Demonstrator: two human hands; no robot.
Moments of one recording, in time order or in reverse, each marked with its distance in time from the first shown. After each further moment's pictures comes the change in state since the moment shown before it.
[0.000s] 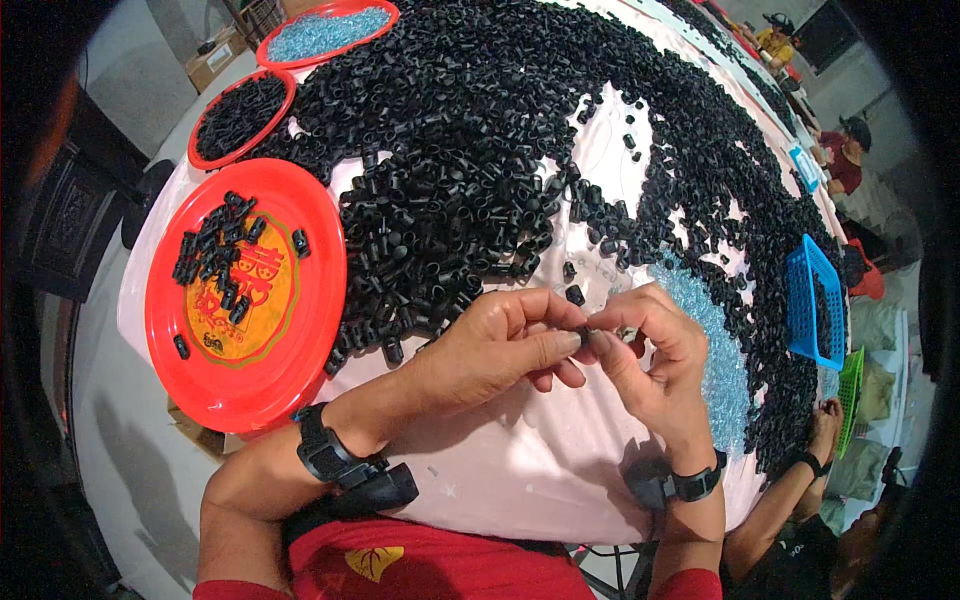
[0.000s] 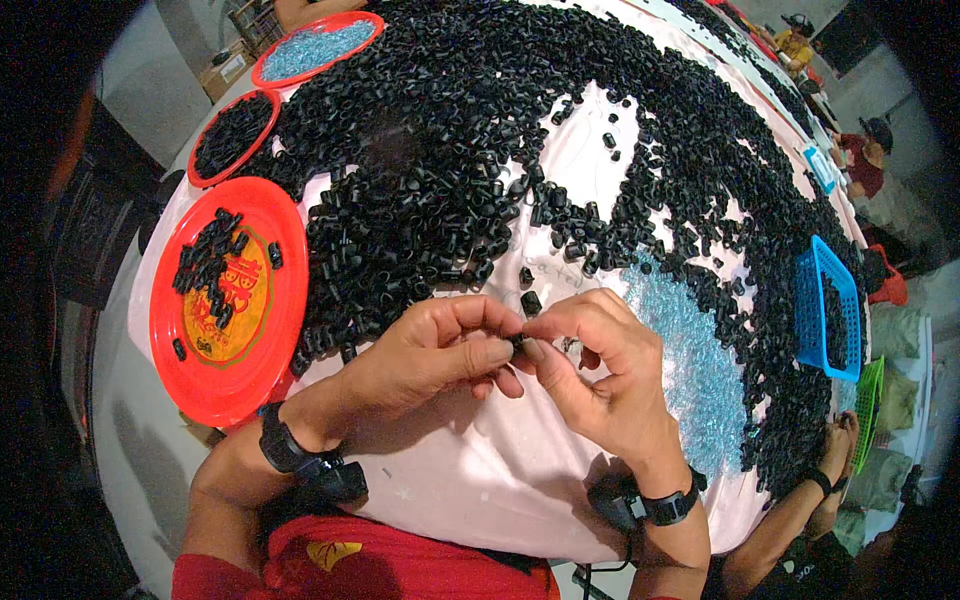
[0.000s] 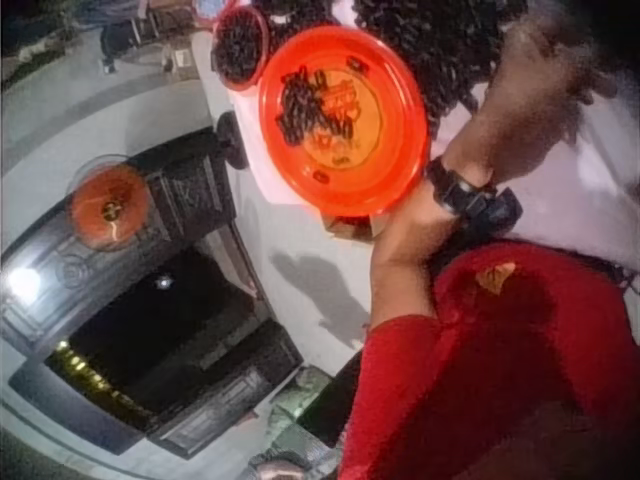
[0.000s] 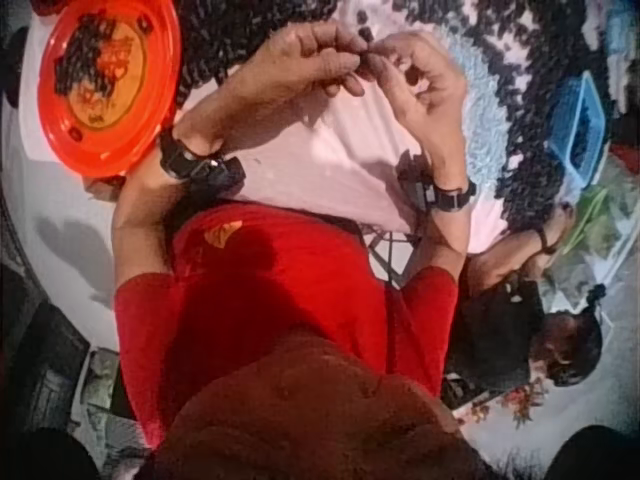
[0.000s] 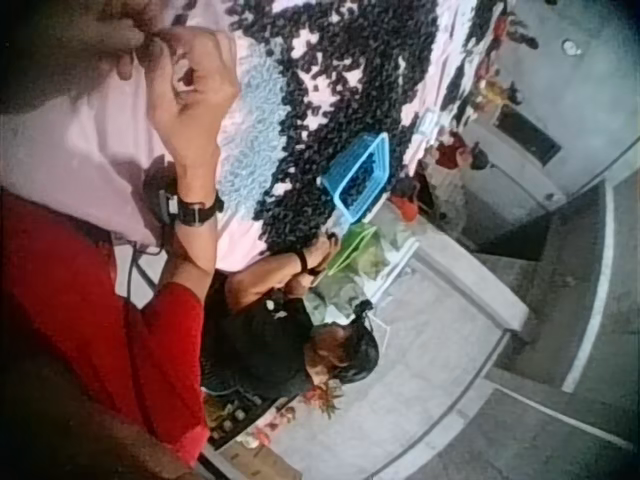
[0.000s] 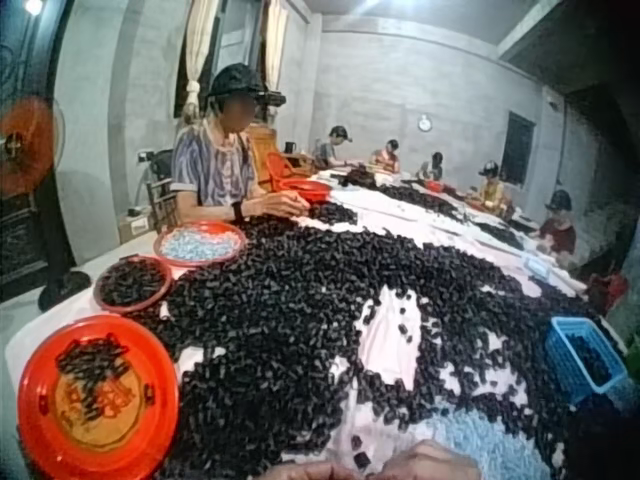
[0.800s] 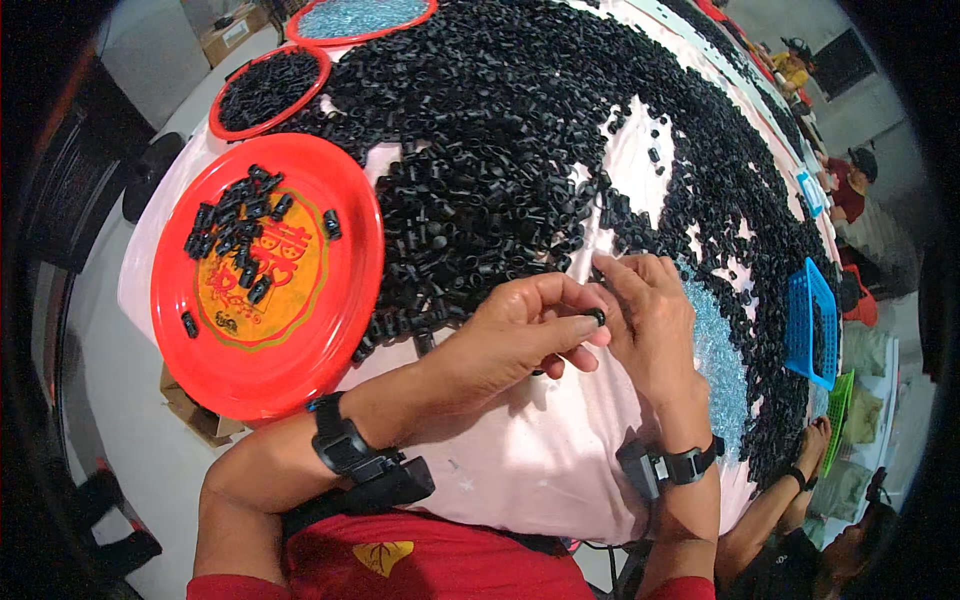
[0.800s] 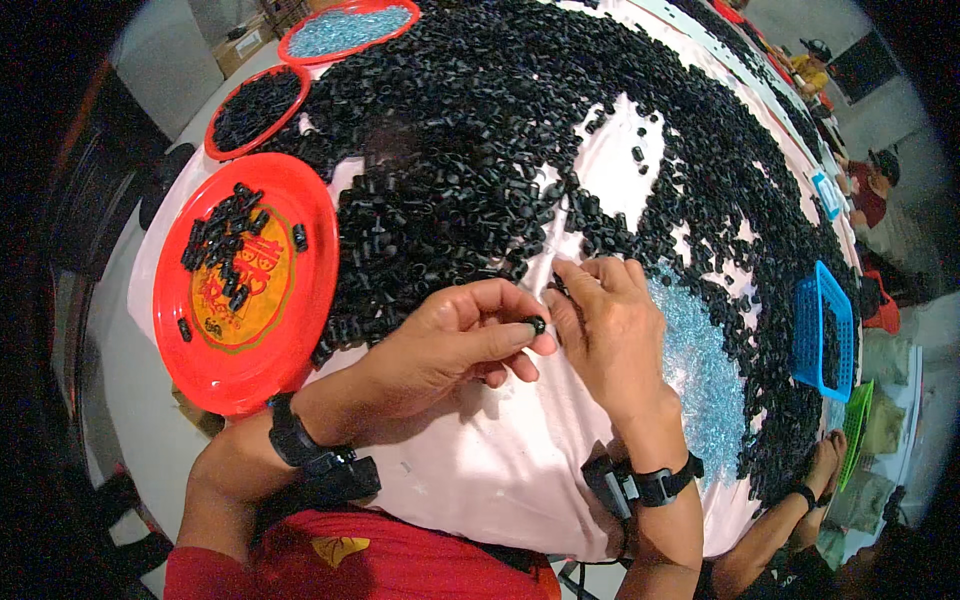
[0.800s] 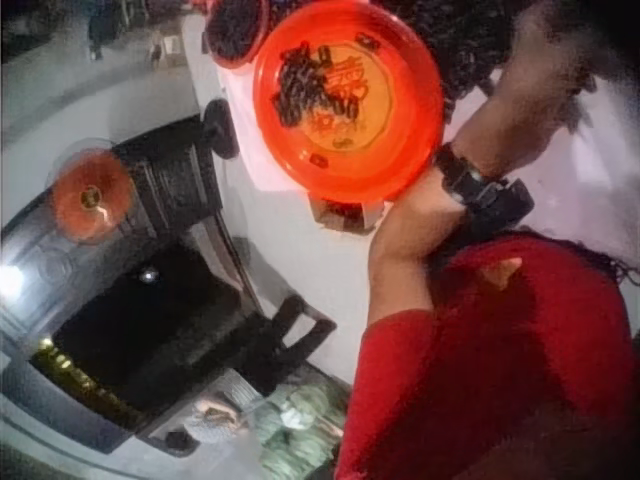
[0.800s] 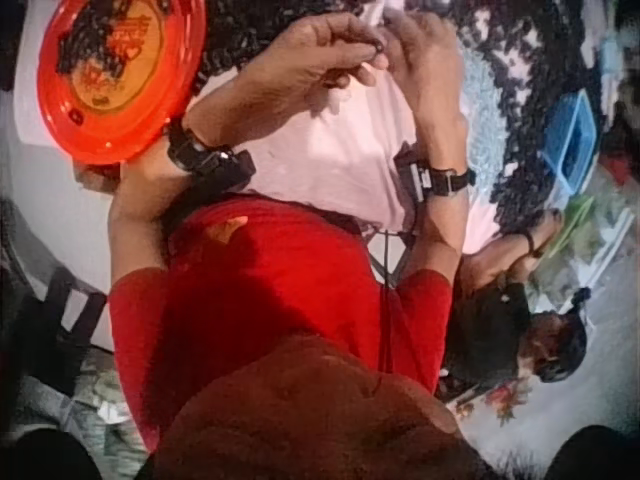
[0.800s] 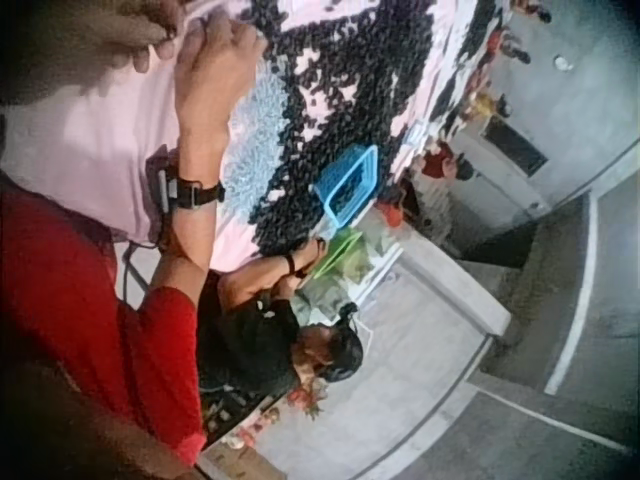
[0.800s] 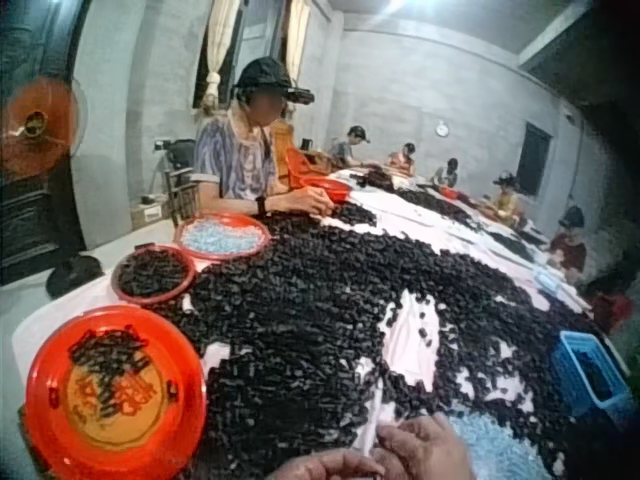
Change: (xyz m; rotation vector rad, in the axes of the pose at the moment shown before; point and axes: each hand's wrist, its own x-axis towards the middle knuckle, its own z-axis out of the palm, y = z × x) left_hand -0.007 0.009 -0.002 -0.109 0.106 -0.005; right_hand 0.028 0.015 0.025 -0.594 -0.018 -0.063
